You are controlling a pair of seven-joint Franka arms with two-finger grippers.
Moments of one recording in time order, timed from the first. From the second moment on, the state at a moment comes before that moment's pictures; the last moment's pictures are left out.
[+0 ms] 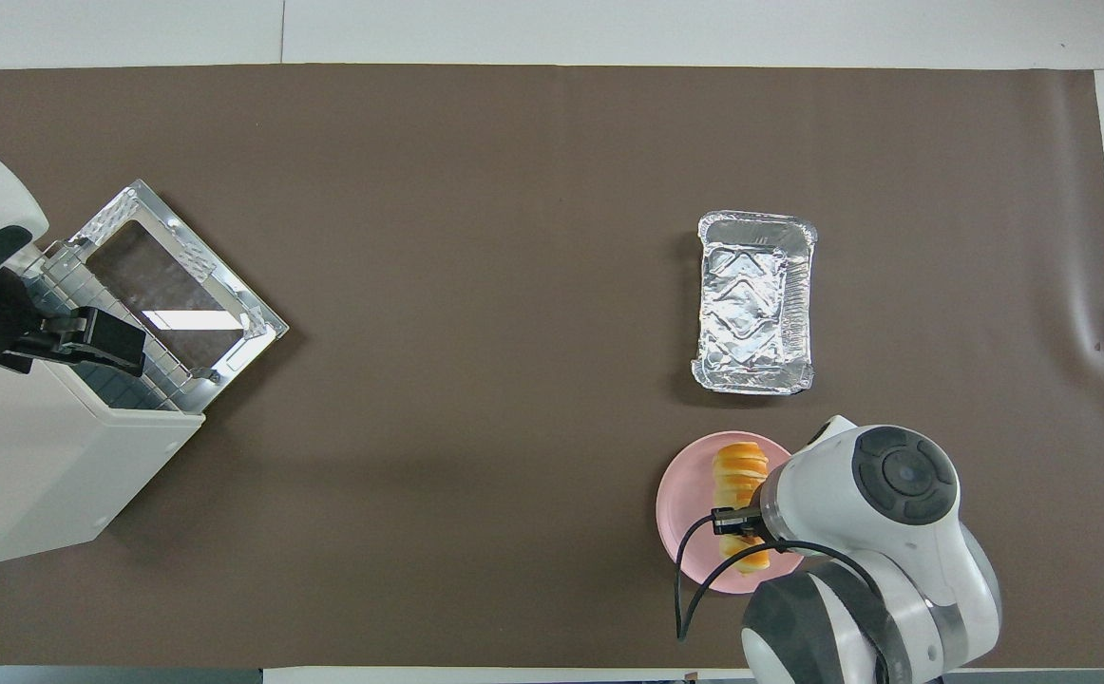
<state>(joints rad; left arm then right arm) -0.15 -0.05 0.00 -1.65 0.02 1.42 -0.04 0.38 -0.27 0.03 -2.57 0.16 2.09 0.29</state>
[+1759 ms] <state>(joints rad) -0.15 -0.05 0.00 -1.65 0.02 1.42 -0.04 -0.02 -0.23 0.01 -1.92 -0.02 1.66 -0.08</state>
